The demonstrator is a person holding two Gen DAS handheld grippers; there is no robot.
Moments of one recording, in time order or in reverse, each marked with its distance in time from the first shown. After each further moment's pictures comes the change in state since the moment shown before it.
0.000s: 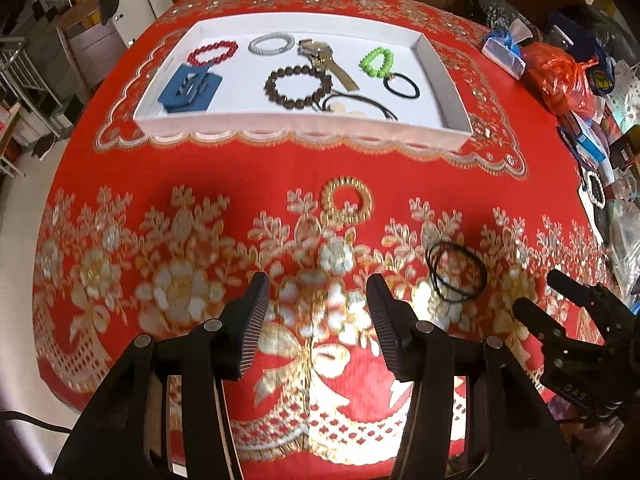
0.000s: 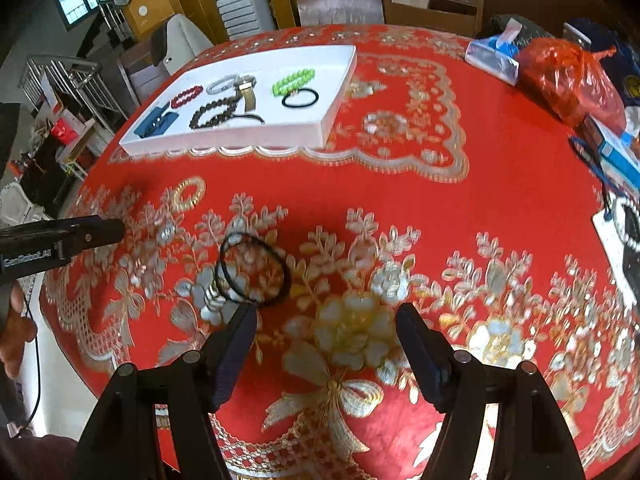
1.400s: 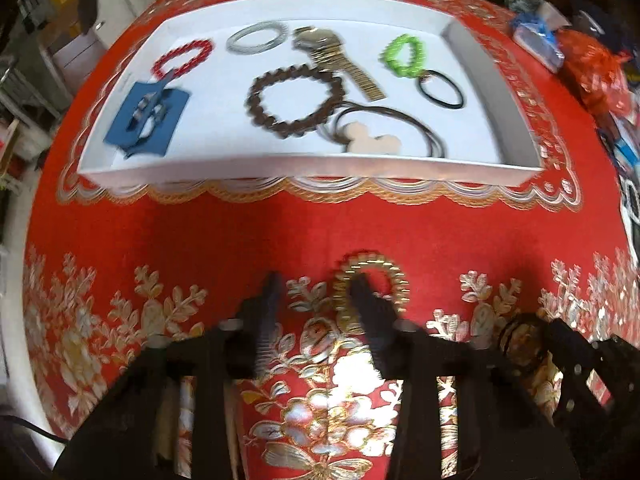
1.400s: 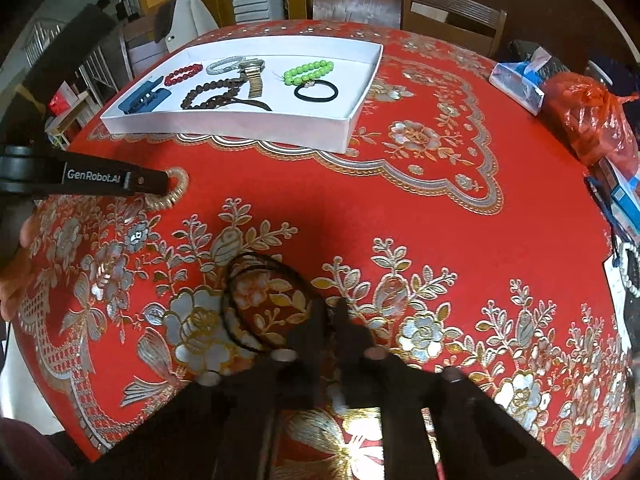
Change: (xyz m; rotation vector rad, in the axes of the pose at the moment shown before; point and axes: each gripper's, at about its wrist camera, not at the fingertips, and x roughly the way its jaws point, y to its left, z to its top) left arm 0.071 -0.004 0.065 0.060 0.028 0.051; right arm 0.042 0.026 0.020 -0.107 -0.008 -0.097
